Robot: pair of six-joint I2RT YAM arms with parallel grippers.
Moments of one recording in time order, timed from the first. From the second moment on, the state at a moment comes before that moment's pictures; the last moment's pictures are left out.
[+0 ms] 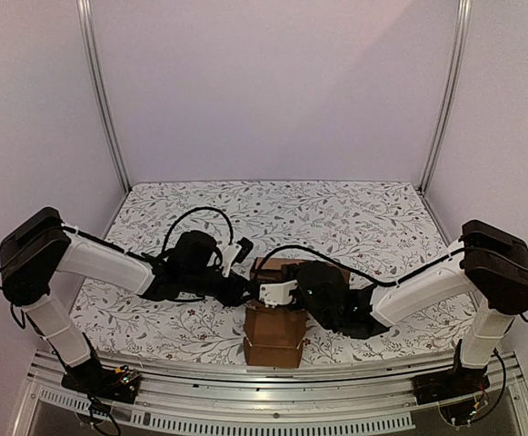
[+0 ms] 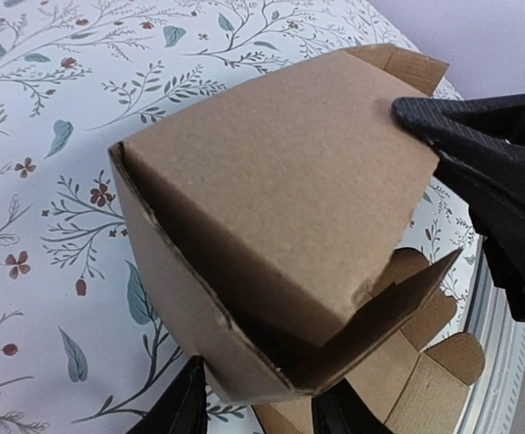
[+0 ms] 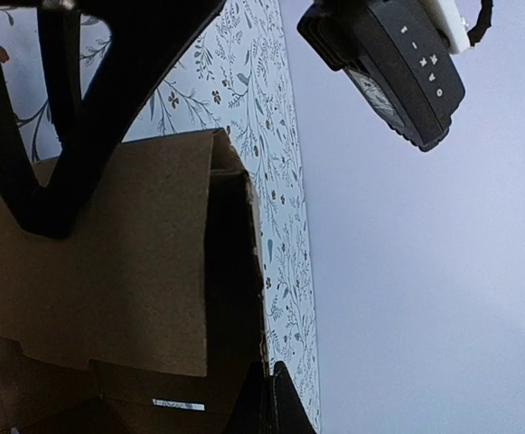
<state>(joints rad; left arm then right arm) -0.83 1.67 0.71 0.32 0.30 -0.30 1.19 1.80 0.81 0.61 0.68 -1.09</state>
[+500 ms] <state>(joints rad) -0.91 1.71 0.74 0.33 0.09 -0.32 1.21 1.80 0.82 0.58 0.71 -1.04</state>
